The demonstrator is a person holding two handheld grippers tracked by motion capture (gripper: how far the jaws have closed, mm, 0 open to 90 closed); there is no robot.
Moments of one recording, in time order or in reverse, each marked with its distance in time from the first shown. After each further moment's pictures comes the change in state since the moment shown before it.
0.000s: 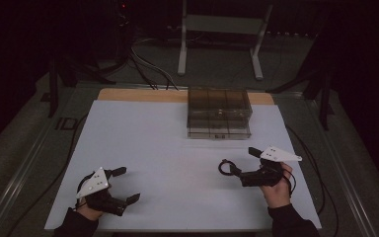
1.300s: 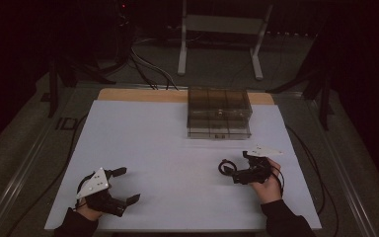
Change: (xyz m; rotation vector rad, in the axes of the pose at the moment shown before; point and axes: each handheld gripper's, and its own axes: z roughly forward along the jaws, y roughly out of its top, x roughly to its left) left arm -0.001 0.000 -0.001 -0.001 -0.006 0.003; right arm -0.014 -0.022 0.040 0.176 -0.073 0.052
